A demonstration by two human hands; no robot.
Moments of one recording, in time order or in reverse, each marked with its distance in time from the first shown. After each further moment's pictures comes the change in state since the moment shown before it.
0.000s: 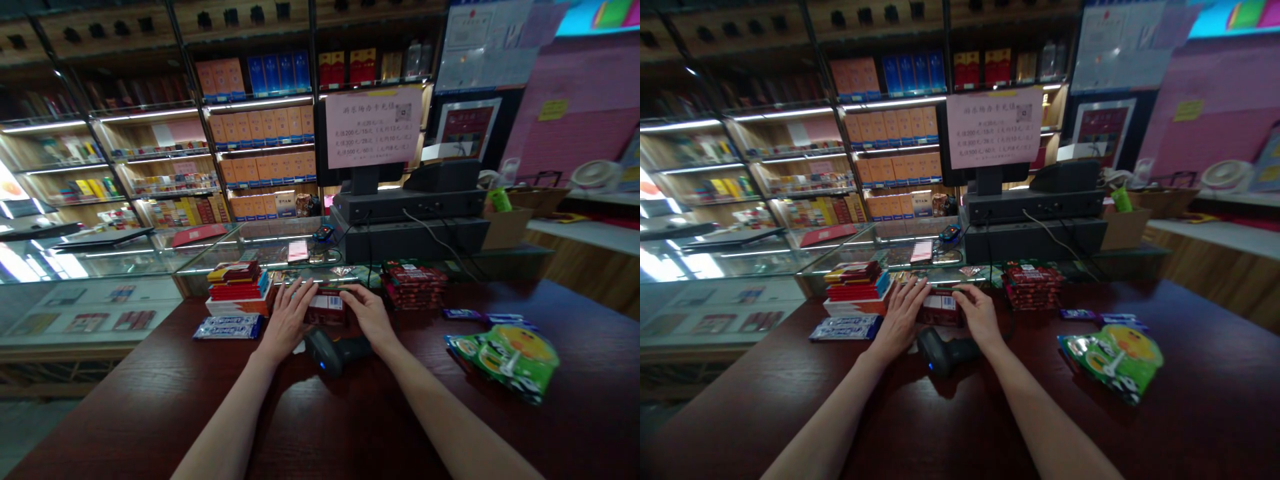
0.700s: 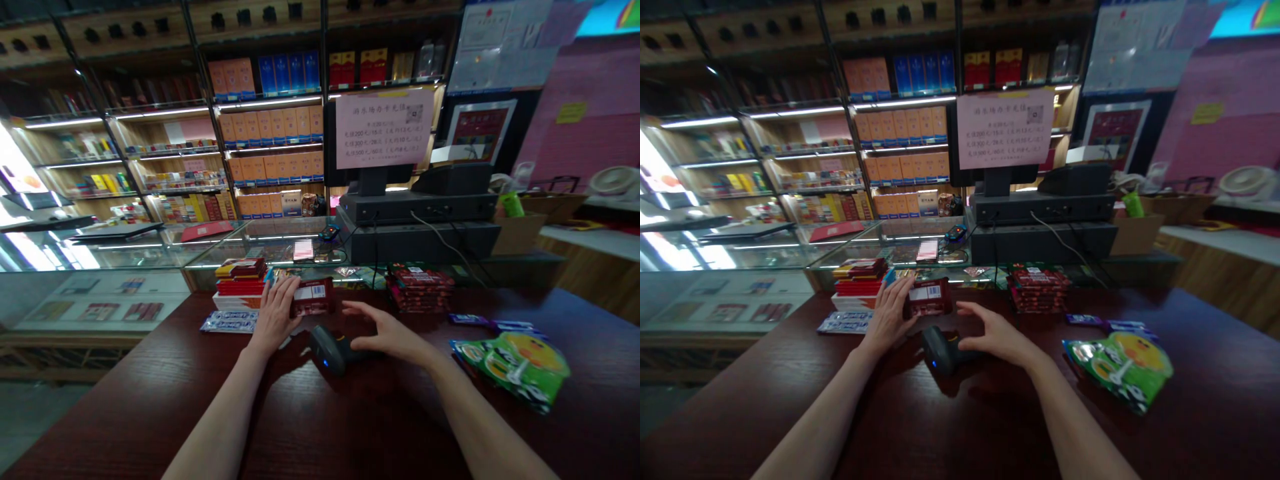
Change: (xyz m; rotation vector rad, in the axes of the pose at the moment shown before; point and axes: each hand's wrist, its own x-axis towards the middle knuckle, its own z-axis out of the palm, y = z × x) left_hand -0.016 -0.025 -0.006 0.062 0.119 -0.132; right_hand -0.017 -0.024 -0.049 -0.390 -0.646 0.089
